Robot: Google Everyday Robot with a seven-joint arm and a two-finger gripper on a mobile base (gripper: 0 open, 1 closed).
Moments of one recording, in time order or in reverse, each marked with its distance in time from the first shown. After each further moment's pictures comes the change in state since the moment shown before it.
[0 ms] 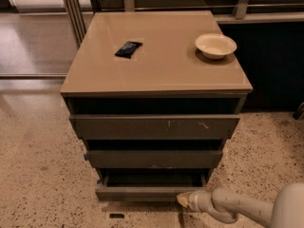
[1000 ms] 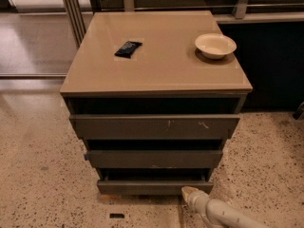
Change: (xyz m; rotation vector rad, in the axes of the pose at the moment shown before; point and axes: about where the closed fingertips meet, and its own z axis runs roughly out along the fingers) arm -0.023 -0.044 -0.009 0.341 -0.209 0.039
